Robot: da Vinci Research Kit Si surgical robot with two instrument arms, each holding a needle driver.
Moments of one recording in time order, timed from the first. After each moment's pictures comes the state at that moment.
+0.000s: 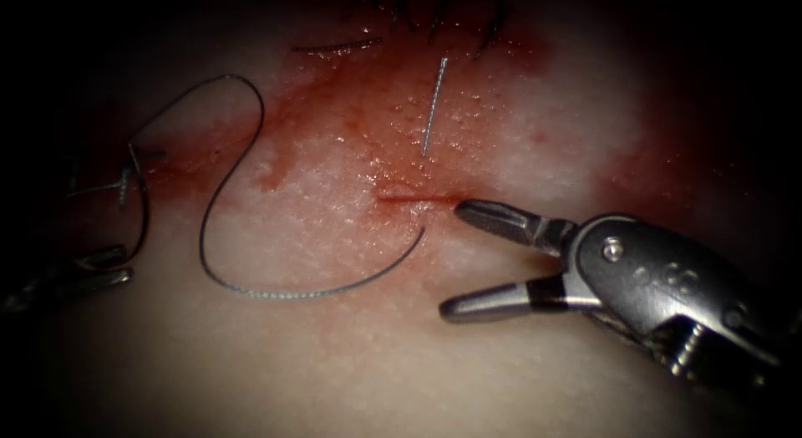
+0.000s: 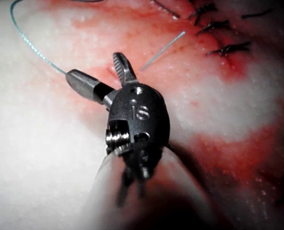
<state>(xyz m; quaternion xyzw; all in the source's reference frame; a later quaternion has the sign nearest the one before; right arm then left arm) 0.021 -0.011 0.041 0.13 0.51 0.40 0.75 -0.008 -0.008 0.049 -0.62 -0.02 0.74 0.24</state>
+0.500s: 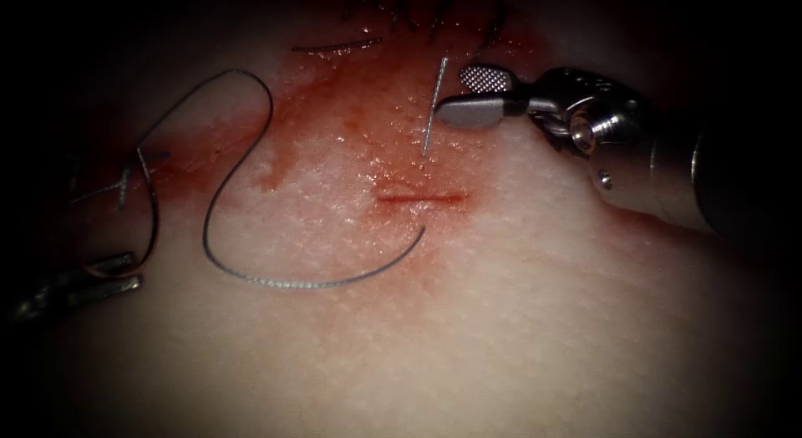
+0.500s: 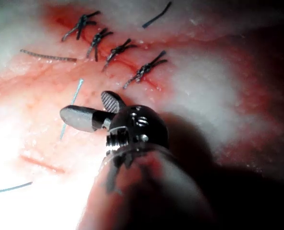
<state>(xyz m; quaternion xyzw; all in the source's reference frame) 0.021 -0.004 0.056 0.20 0.46 0.57 0.65 -0.009 -0.008 0.049 -0.62 -0.02 0.74 0.24</state>
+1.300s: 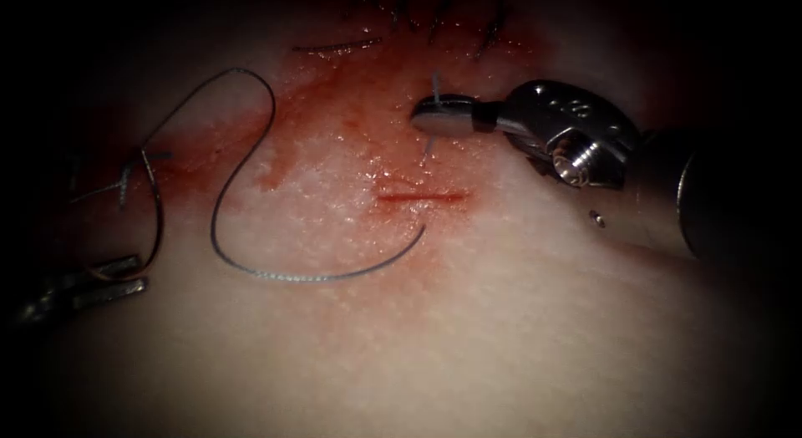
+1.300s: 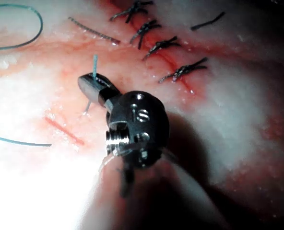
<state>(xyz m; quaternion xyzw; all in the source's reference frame) 0.023 -0.003 0.051 0.09 0.55 0.40 0.73 -0.009 -0.009 0.049 -0.62 -0.02 0.74 0.24</state>
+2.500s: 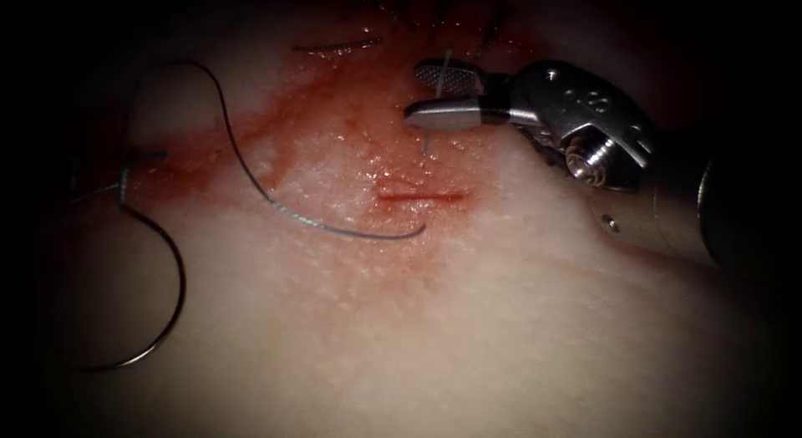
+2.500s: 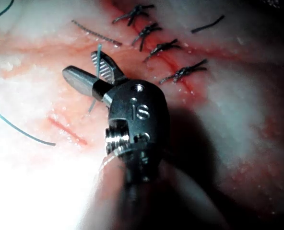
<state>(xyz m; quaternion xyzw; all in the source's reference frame) 0.023 -0.003 0.050 0.10 0.58 0.38 0.72 -0.003 -0.004 0.044 -0.59 -0.06 0.70 0.40</state>
